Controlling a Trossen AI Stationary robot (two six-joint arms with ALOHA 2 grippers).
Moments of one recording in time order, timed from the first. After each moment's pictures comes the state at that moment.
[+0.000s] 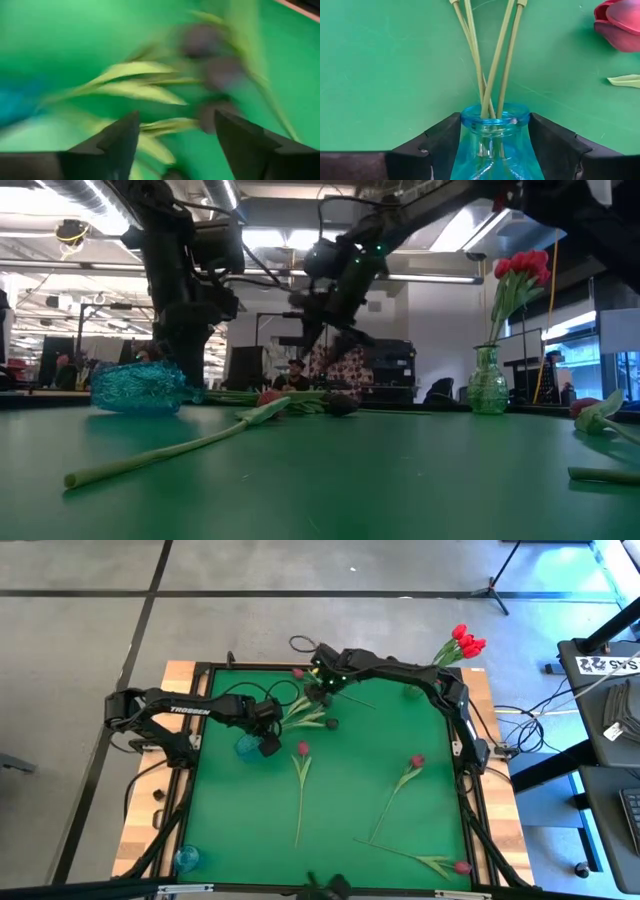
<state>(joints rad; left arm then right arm) 0.29 1.44 0.79 -0.64 -0.14 -0.31 -0.45 2.17 1.87 -0.78 -0.11 0.57</state>
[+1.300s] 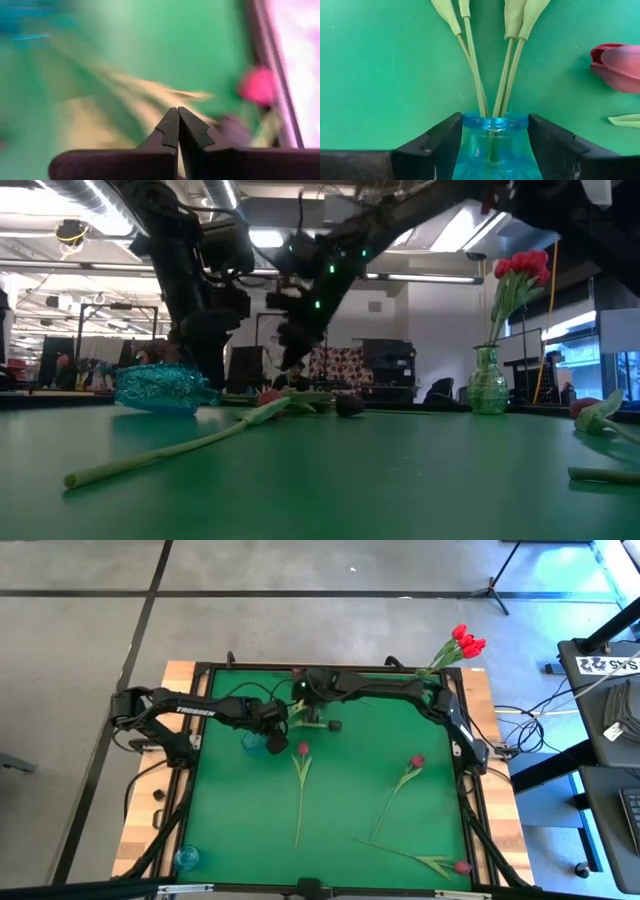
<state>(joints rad) 0.28 1.50 0.79 -0.50 -0.21 -0.30 -0.31 2.25 1.87 -0.55 0.10 -0.34</state>
